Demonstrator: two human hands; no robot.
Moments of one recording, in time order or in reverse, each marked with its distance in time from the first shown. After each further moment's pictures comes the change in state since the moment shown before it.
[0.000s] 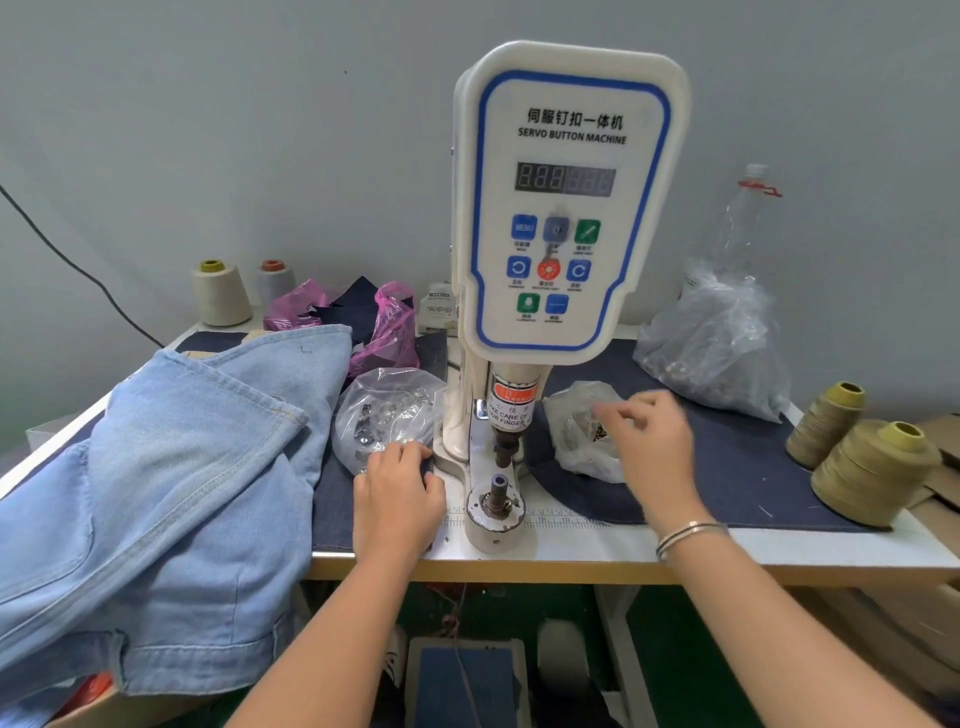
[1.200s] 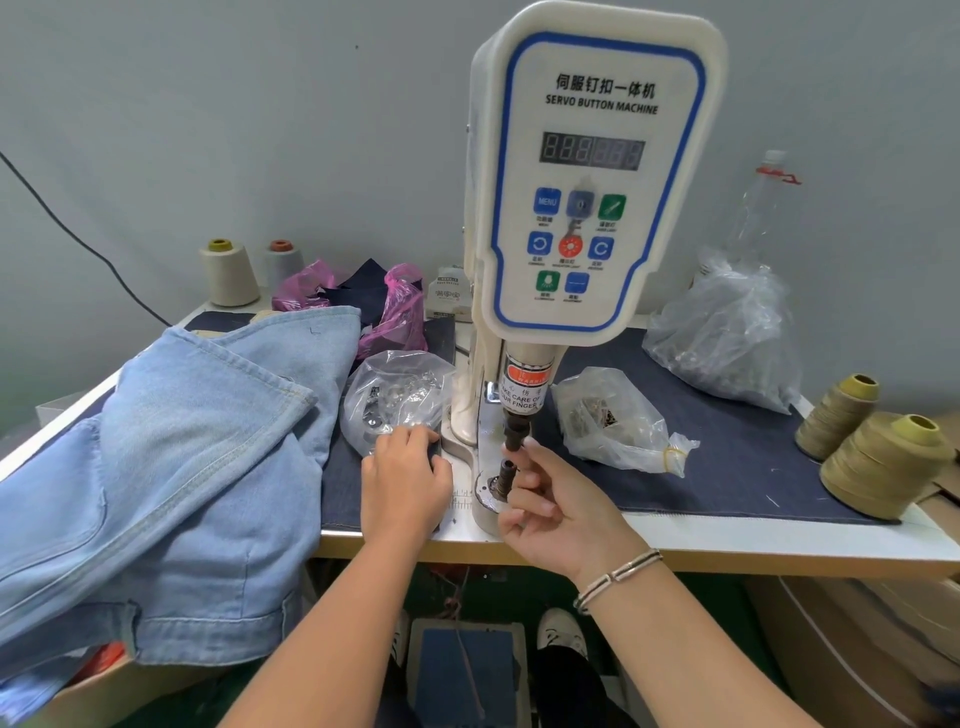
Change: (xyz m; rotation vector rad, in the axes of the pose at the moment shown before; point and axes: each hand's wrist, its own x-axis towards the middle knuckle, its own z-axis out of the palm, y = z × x) left_hand -0.001 0.001 -0.002 -0.023 0.012 -0.004; right_hand -0.071 -0.047 0.041 1.170 -0.509 1.179
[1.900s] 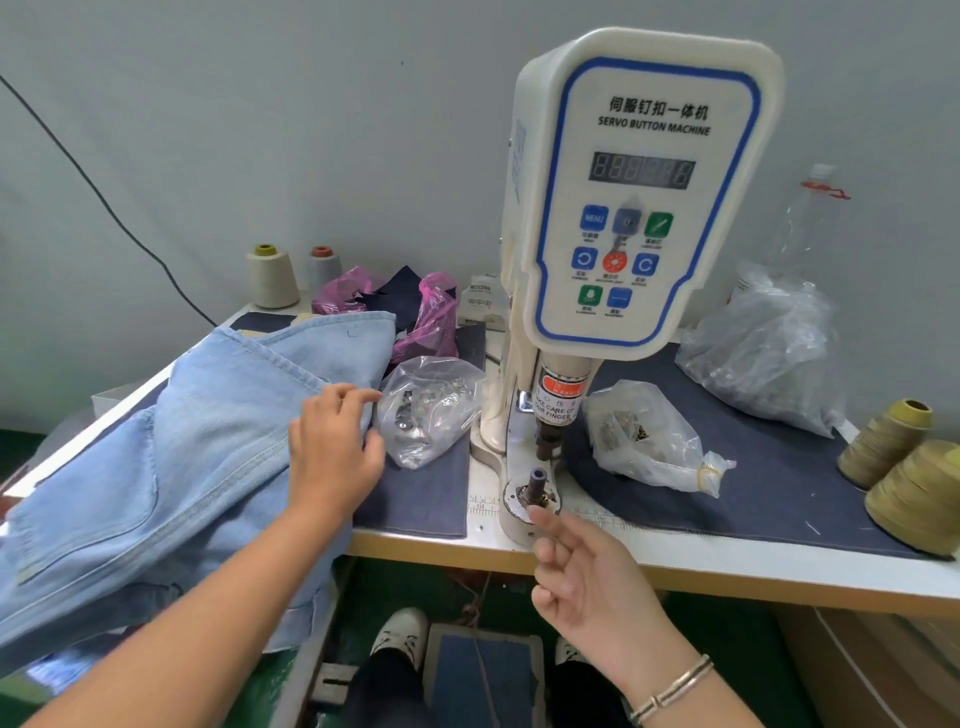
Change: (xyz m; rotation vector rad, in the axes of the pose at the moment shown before) left_hand 0.024 -0.062 -0.072 0.015 0.212 0.086; right_hand -0.008 0.031 -0.040 -0.230 -0.060 -0.096
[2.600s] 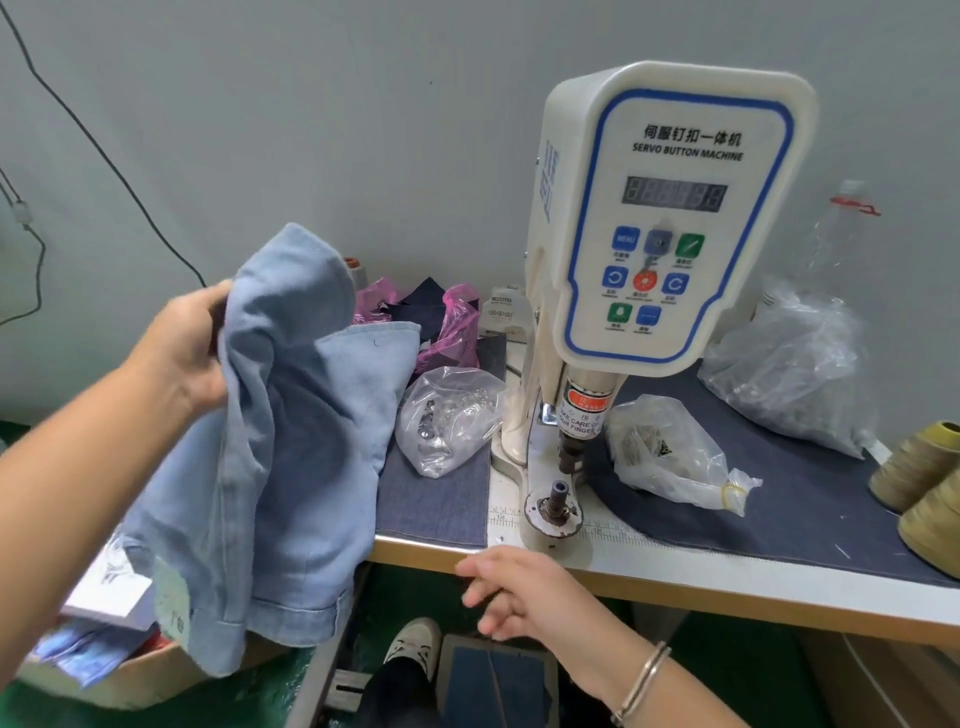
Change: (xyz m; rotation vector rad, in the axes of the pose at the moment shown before) left_hand 0.097 -0.026 -0.142 -1.456 -0.117 -0.799; right_hand 0.002 0.018 0.046 -0.897 -0.171 0.005
